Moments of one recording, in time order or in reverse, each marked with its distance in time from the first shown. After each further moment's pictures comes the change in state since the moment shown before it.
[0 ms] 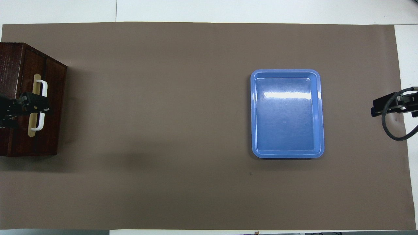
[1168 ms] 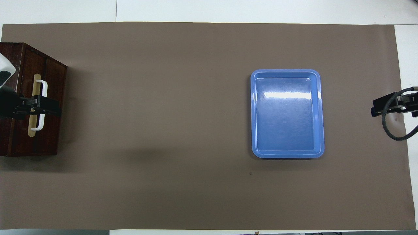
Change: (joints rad) left arm -0.069 0.040 0.015 0.092 -0.005 -0.077 0.244; right arm 0.000 0.000 0.000 0.000 0.000 0.000 0.000
